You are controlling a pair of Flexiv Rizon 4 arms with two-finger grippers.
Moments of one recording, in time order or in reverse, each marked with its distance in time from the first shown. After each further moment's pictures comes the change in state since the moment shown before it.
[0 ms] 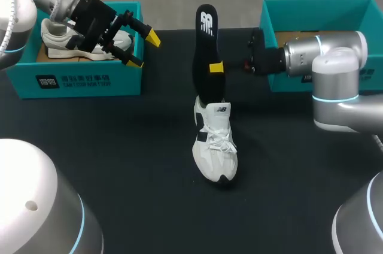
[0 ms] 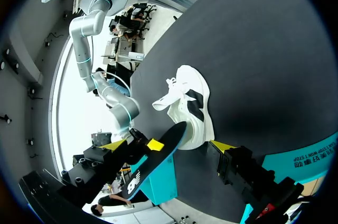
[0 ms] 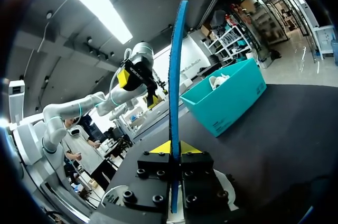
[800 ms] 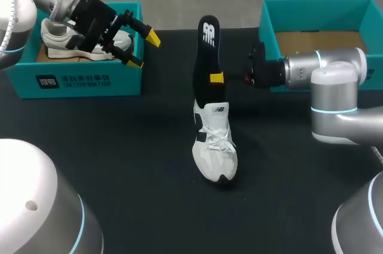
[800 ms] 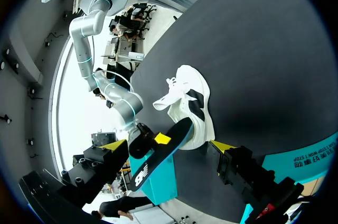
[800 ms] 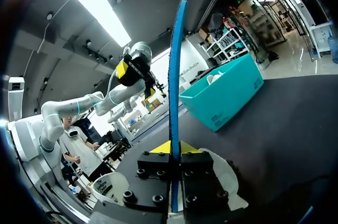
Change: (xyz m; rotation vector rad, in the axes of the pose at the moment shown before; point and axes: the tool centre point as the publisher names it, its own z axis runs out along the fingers) left arm 0.000 0.000 0.000 0.000 0.000 0.000; right arm -0.004 -0.027 0.002 -0.036 -0.011 0.007
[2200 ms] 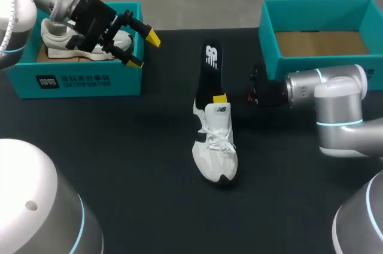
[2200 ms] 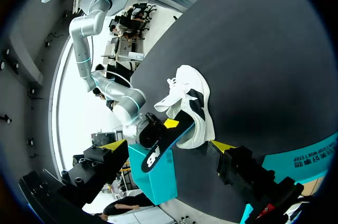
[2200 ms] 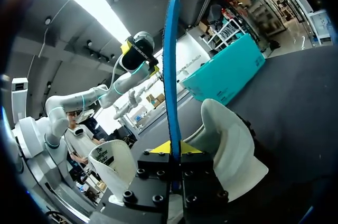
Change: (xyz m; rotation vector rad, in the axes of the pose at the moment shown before) left arm 0.000 0.000 0.000 0.000 0.000 0.000; right arm 0.010 -0.057 -0.005 0.043 0.045 0.058
